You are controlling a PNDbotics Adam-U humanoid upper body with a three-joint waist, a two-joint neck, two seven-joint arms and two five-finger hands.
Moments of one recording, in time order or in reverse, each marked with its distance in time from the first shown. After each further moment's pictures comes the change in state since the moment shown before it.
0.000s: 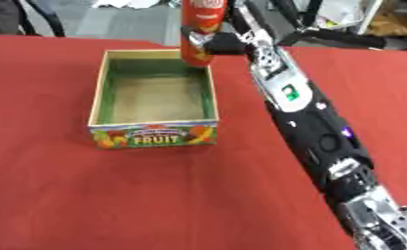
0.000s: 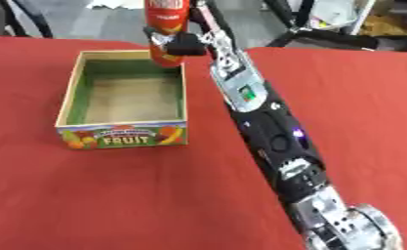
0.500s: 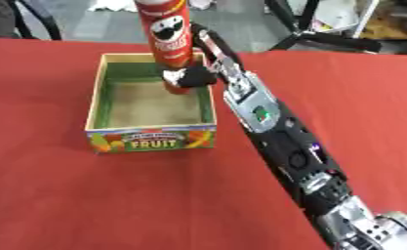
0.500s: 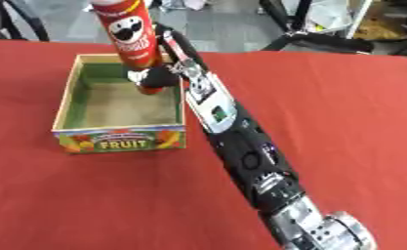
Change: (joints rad) left arm 0.000 -0.003 -0.002 0.000 0.000 -0.001 -0.001; right arm 0.032 0.038 0.028 0.048 0.182 -0.075 0.072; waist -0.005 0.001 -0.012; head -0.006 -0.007
